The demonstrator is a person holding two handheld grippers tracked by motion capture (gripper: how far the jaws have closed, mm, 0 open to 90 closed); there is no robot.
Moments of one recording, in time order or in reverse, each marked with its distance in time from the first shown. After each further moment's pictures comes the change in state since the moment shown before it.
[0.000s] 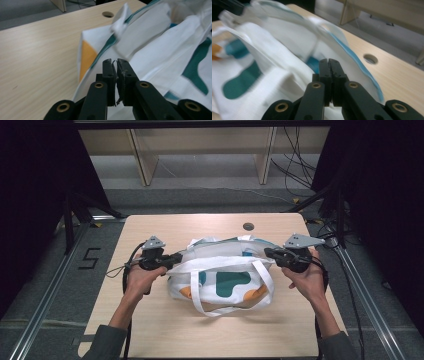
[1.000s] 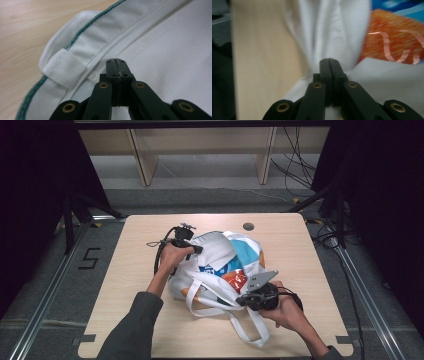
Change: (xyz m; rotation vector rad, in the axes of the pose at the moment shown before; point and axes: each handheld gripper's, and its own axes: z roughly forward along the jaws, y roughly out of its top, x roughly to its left) left arm 0.032 0.033 0.109 0.280 0.049 -0.132; right arm 0.095 -0.045 0.031 0.340 0.424 -0.161
